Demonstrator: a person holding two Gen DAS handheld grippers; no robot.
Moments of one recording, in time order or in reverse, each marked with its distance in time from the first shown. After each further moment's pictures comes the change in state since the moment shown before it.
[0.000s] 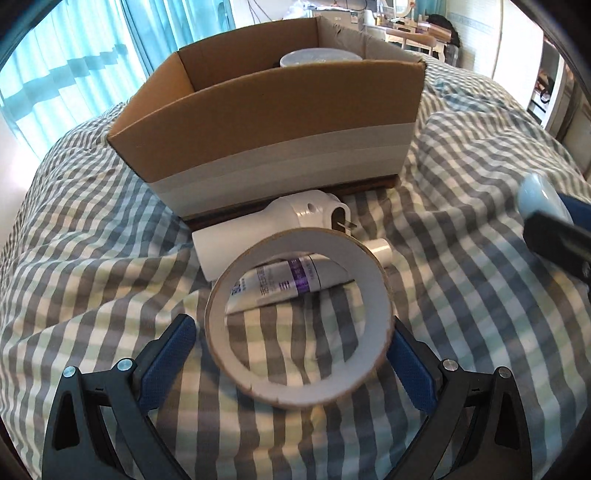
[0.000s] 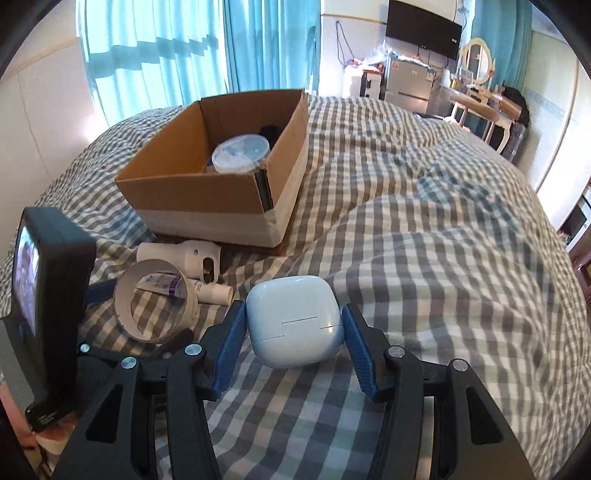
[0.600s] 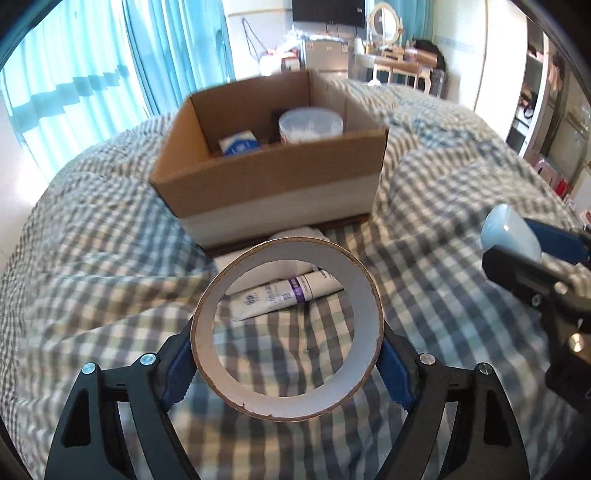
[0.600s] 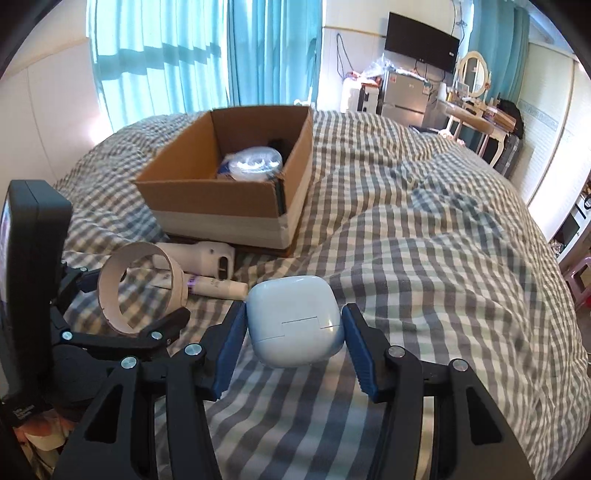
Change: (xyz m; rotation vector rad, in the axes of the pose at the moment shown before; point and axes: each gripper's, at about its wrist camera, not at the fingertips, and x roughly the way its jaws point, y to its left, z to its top) left arm -0.063 0.013 -0.007 0.000 -0.134 -0.043; right arm -0.034 0.021 -0.011 -0.021 -0.062 -0.032
